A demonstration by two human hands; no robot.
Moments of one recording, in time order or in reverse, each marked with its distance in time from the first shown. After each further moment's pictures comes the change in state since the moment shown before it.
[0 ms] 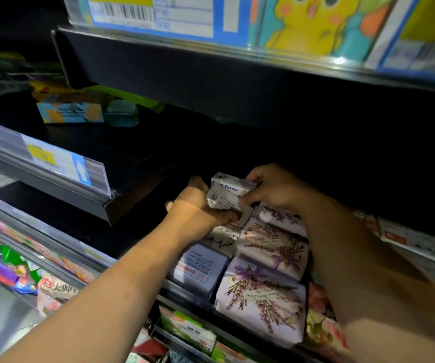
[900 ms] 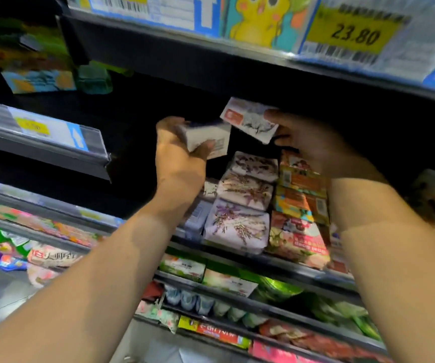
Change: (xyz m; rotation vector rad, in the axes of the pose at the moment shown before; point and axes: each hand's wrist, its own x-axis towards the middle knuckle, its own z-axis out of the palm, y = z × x) left_hand -0.058 0.079 -0.018 -0.385 0.374 0.151; right_hand -0.092 0.002 -0.053 0.642 0.312 0.198
